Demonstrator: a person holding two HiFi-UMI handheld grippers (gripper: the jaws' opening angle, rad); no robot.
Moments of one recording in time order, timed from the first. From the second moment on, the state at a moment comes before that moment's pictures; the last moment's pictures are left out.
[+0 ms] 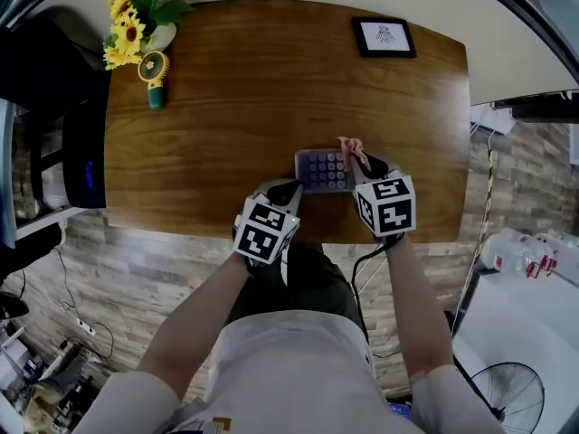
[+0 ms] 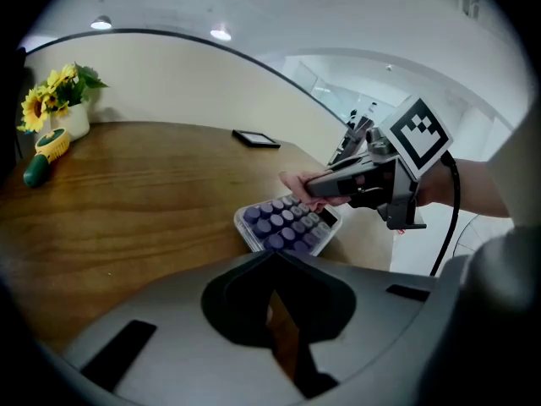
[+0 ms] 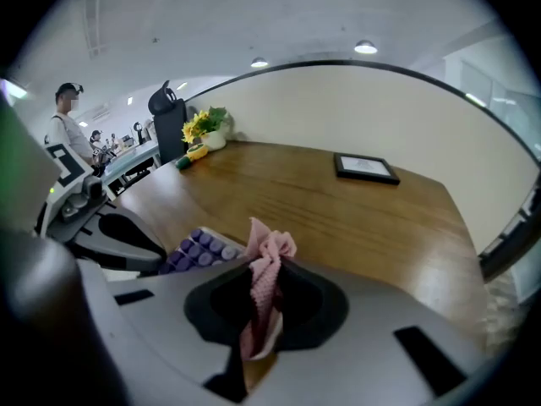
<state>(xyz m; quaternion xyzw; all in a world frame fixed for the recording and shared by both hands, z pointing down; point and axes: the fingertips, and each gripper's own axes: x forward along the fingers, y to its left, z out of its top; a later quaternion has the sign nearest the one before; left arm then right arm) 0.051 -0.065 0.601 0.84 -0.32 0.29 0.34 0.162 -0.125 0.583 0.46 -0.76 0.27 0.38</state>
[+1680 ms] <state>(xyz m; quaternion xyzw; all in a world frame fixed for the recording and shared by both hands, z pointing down) 0.048 -0.071 0.602 0.83 -0.35 0.30 0.30 0.117 -0.075 0.581 0.41 -0.77 0.25 0.41</state>
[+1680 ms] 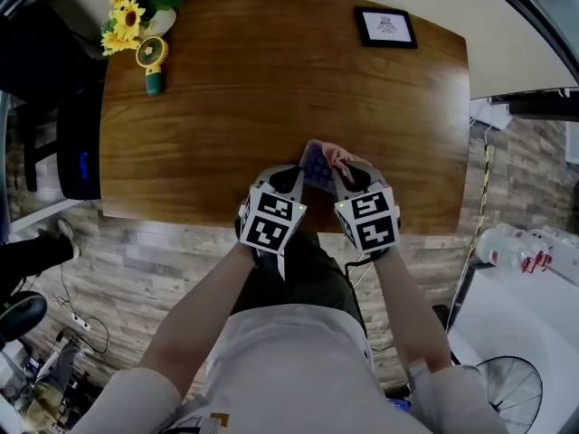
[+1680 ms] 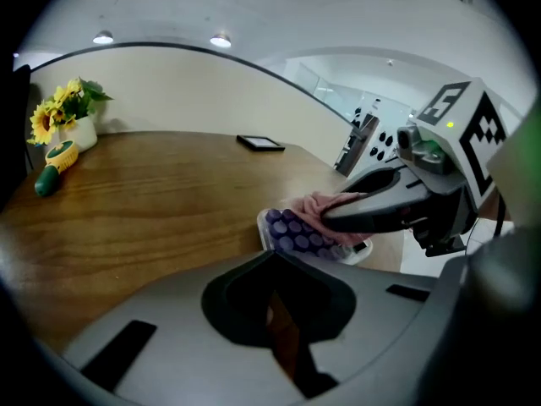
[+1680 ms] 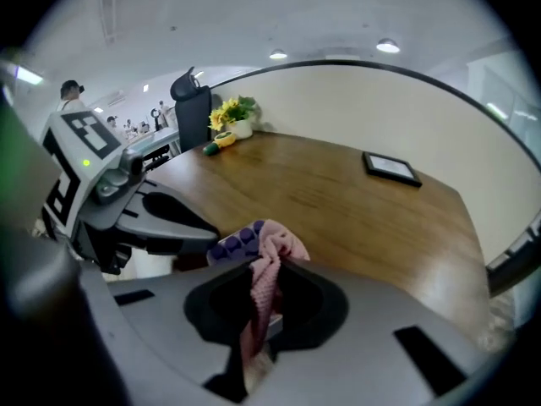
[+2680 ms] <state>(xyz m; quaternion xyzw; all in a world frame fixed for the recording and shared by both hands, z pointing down) 0.073 -0.046 0.594 0.87 -0.26 0.26 0.33 0.164 -0.084 0.536 0.53 -0.75 0.28 0.28</state>
